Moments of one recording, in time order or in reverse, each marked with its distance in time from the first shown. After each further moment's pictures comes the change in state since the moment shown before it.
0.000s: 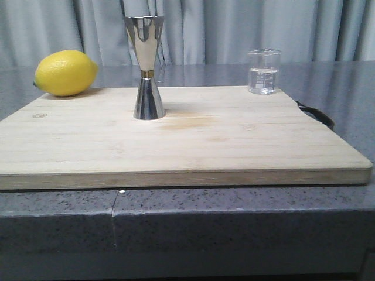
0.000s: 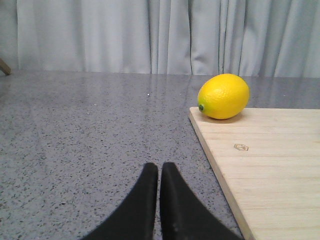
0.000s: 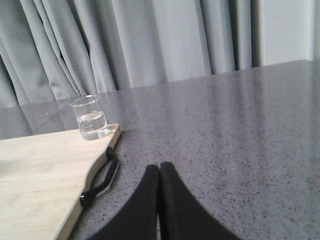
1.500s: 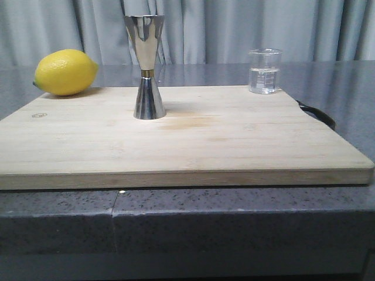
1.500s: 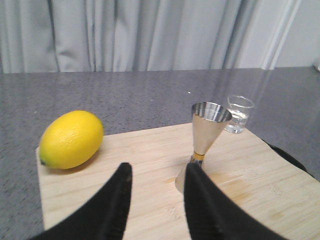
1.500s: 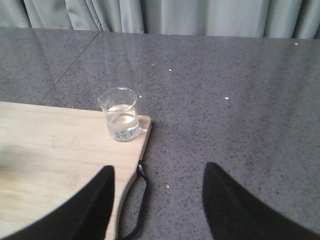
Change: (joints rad) left arm -0.460 0.680 -0.428 -0.480 -0.140 0.382; right arm 0.145 0.816 -0.672 0.024 0.227 -0.157
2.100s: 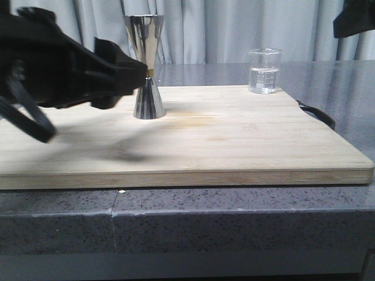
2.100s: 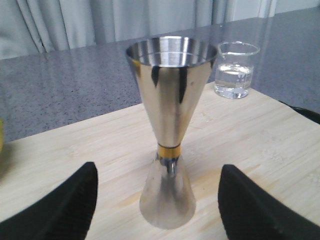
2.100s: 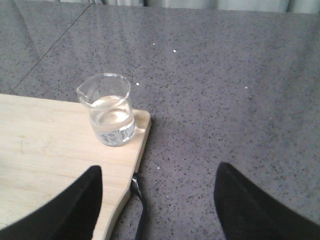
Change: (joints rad) left arm -0.229 0.800 -0.085 0.070 -0.693 -0.042; right arm 0.000 0.319 -0.002 0.000 -0.265 -0.004
